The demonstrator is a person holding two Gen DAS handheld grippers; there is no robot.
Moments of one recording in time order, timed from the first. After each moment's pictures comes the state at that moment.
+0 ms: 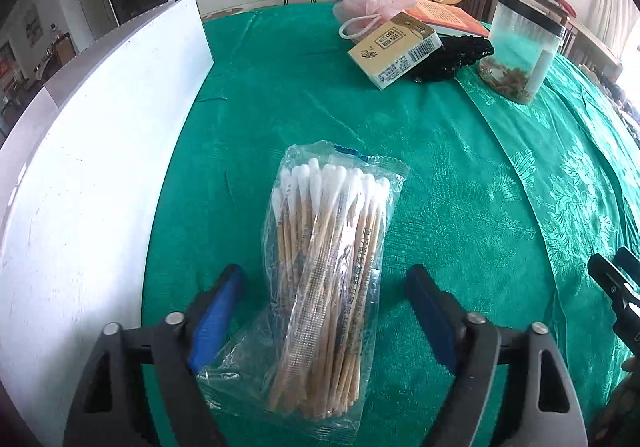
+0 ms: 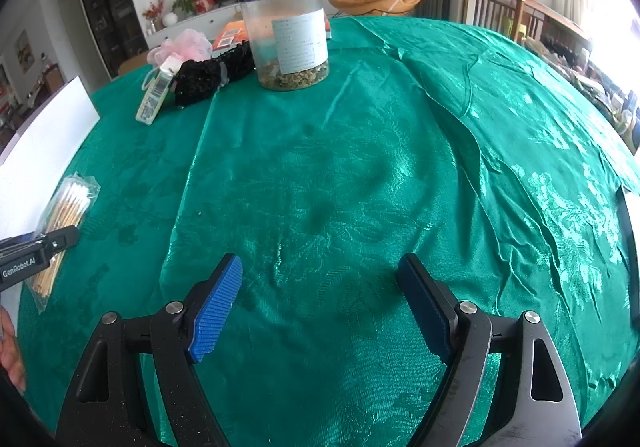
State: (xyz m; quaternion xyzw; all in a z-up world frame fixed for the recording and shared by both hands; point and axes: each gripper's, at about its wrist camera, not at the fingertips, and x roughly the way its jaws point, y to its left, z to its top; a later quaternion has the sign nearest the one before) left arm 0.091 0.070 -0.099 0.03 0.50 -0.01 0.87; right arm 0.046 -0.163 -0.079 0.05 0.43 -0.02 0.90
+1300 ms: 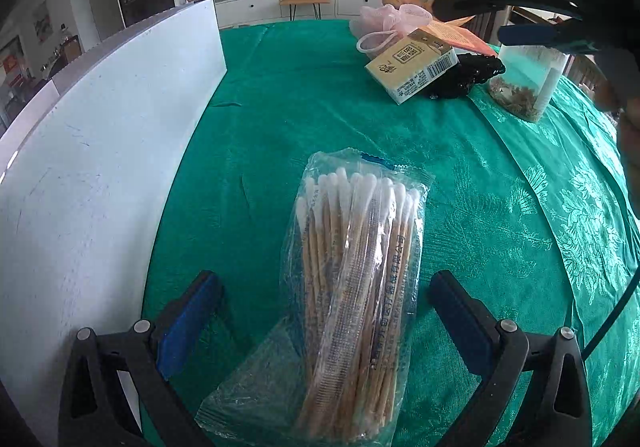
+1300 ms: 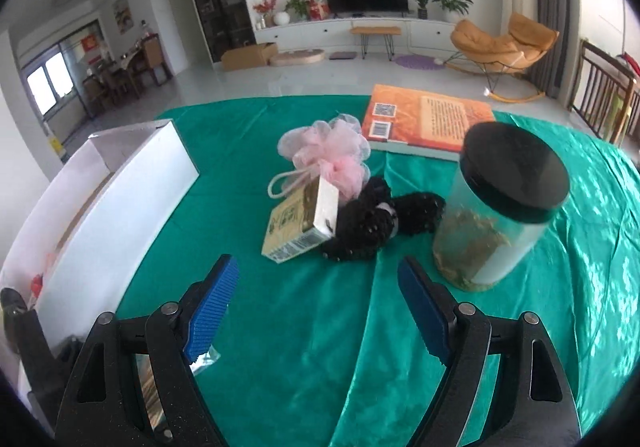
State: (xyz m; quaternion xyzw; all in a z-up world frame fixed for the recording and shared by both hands) left arm 0.093 0.085 -0.105 0.01 0.46 -0.01 0.89; right arm 0.210 -0.056 0.000 -0.02 0.39 0.17 0.90
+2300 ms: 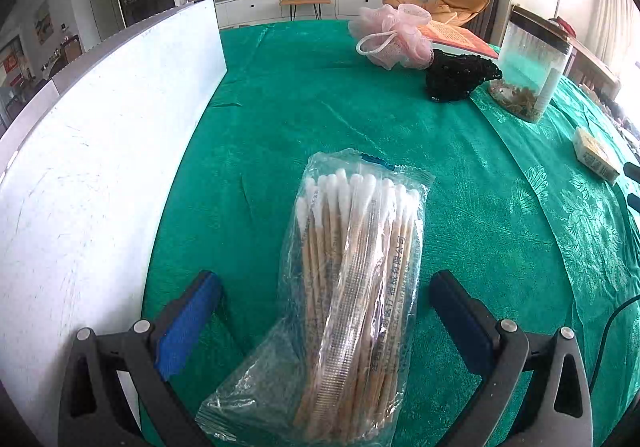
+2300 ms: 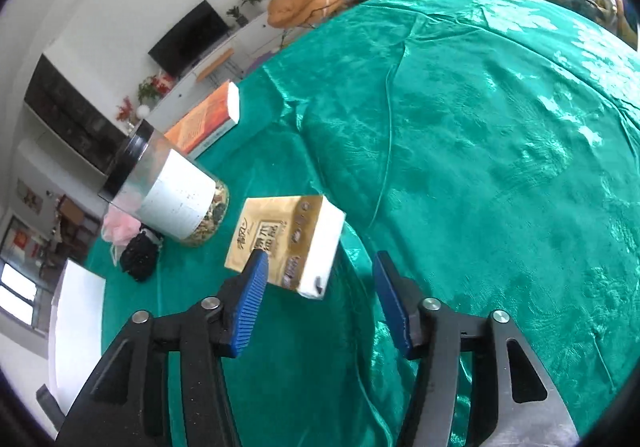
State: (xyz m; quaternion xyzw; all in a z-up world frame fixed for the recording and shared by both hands) left arm 0.095 0.085 -0.105 0.01 0.46 -0.01 0.89; right arm 0.123 -0.307 -0.063 0.28 0.39 -0.04 0.88
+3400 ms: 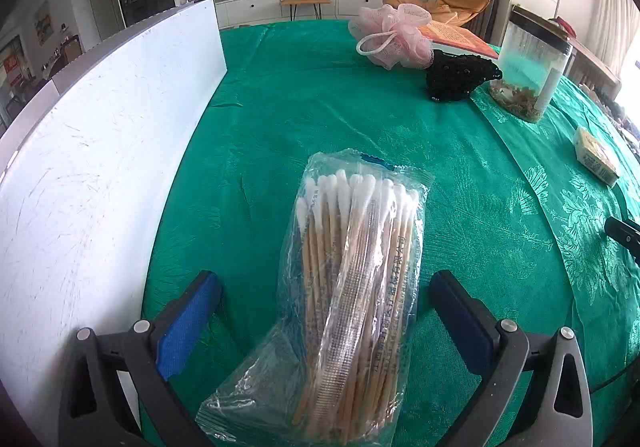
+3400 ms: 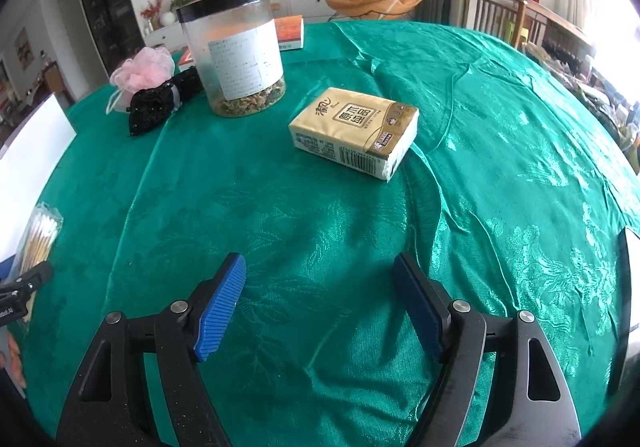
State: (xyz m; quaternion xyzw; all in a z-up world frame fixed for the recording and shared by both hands) left arm 0.094 0.086 -0.105 0.01 0.46 -0.01 0.89; right arm 0.085 -0.218 -0.078 0.04 0.43 -0.02 0.90
